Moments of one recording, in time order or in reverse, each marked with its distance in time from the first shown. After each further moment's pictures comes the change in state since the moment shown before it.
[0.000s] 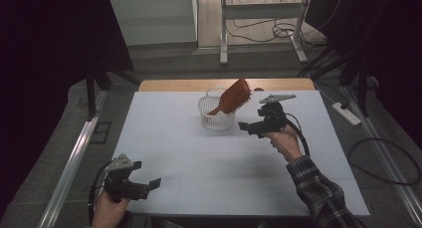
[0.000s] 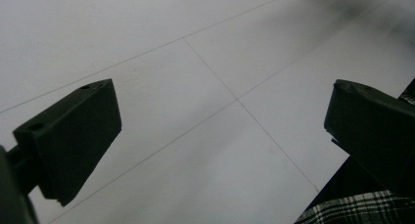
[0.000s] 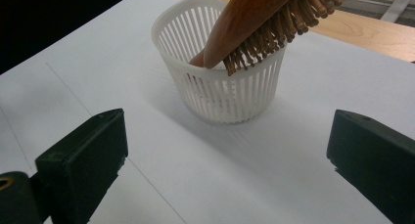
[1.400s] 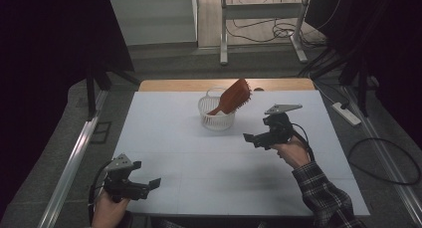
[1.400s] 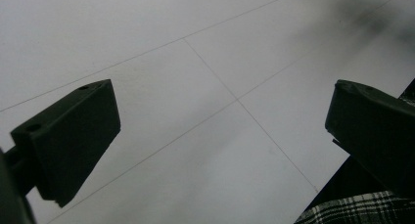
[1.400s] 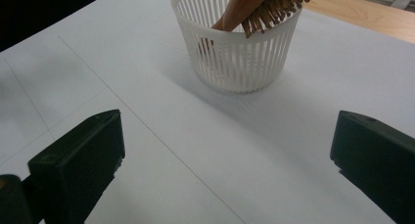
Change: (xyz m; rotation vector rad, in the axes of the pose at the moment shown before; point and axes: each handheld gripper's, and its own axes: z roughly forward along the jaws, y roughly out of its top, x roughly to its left) left arm 0.000 0.000 0.000 -0.001 0.000 -0.005; right arm 0.014 -0.021 -0.025 0.030 0.000 -0.043
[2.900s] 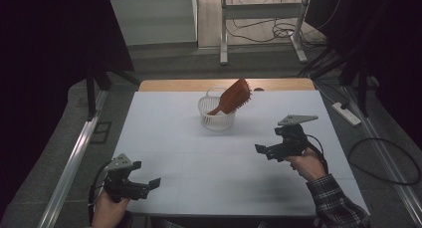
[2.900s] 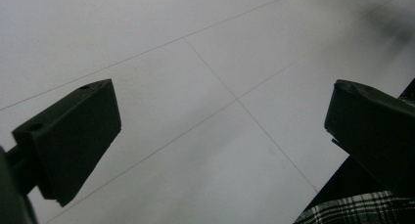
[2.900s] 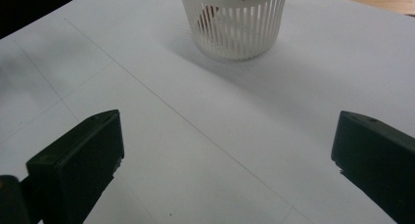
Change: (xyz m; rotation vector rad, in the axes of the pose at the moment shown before) left arm 0.001 0.000 0.000 0.000 -0.002 -0.005; right arm 0.002 -0.028 -0.035 0.018 -0.007 0.013
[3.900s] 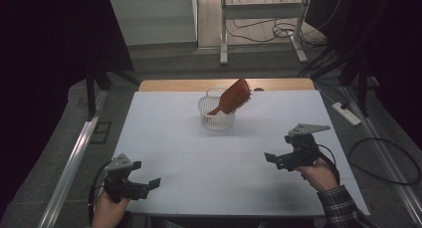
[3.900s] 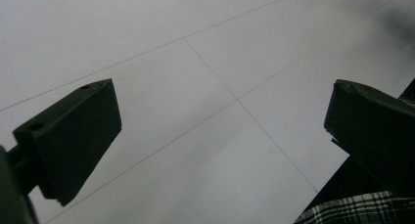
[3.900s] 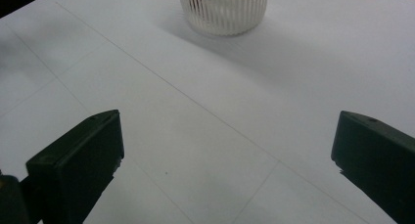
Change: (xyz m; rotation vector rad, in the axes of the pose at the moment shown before) left arm 0.000 0.000 0.000 -0.002 0.002 0.001; right arm 0.000 -0.025 -0.024 0.014 -0.036 0.013
